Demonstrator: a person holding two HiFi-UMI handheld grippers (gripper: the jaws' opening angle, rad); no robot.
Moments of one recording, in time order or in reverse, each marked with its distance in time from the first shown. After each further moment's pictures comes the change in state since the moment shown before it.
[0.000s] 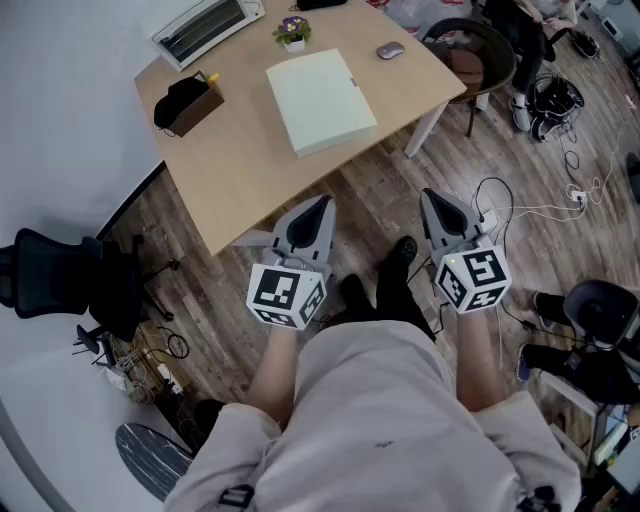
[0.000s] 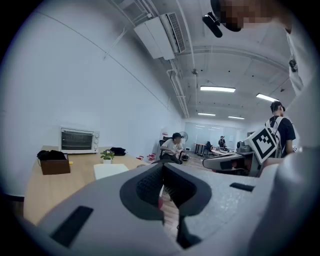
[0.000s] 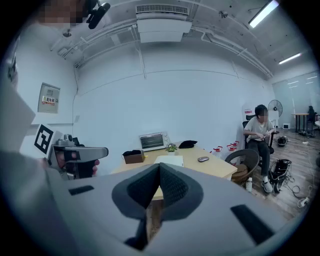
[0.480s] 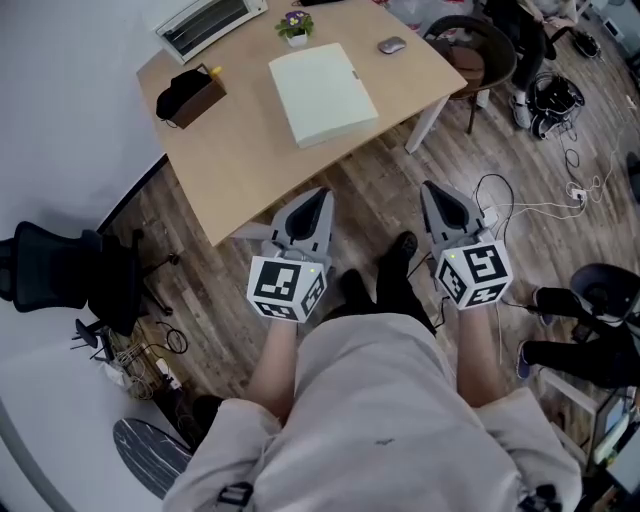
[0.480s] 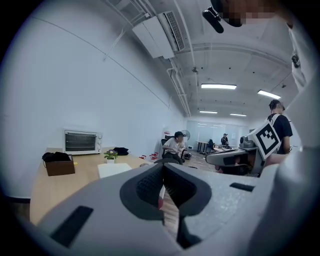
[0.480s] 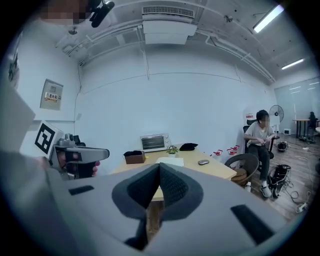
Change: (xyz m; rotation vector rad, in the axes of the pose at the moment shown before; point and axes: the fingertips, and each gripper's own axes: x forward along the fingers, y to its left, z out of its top) left arm -0.011 0.001 -0.002 0.017 0.010 0.029; right arm -0.009 0.012 0.006 -0.039 -0.015 0.000
